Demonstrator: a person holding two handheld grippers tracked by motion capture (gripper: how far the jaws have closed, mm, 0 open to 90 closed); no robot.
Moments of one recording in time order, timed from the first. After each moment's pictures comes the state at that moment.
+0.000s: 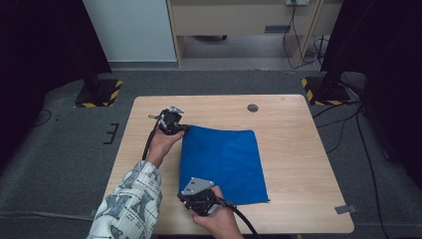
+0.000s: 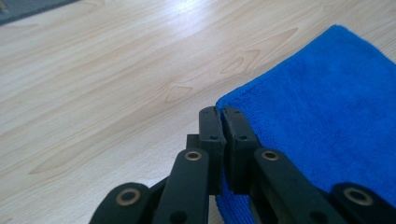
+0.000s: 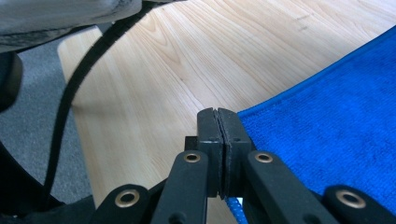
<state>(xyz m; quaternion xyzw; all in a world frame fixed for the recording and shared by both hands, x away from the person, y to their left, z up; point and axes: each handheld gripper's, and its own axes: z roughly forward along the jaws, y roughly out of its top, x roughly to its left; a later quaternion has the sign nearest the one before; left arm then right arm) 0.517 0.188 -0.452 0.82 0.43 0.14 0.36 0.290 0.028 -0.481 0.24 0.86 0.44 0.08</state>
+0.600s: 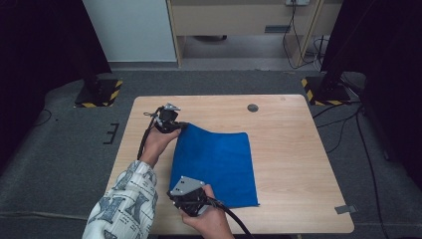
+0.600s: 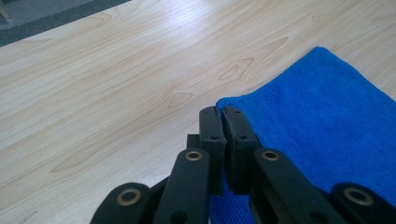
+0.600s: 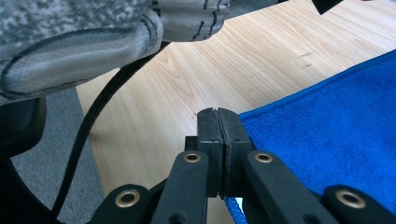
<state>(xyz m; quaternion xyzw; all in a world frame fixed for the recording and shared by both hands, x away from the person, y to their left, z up) 0.511 0.196 -0.435 0.82 0.43 0.14 0.36 0.282 0.050 -0.457 0.22 0.85 0.46 0.10</state>
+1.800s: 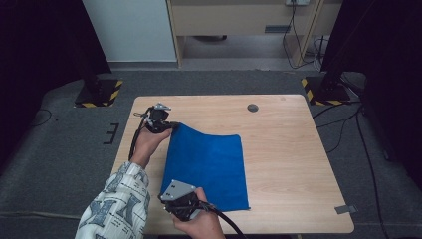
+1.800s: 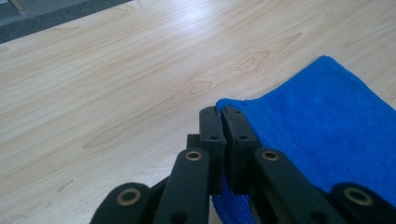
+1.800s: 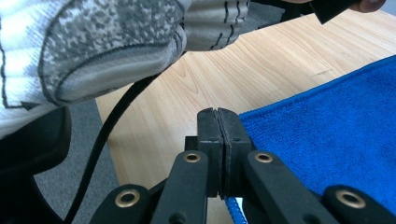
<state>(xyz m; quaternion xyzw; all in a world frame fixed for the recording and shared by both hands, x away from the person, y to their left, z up) 0.506 0.222 -0.430 0.81 0.44 0.14 0.36 0.270 0.068 -0.447 0.21 0.85 0.47 0.11</state>
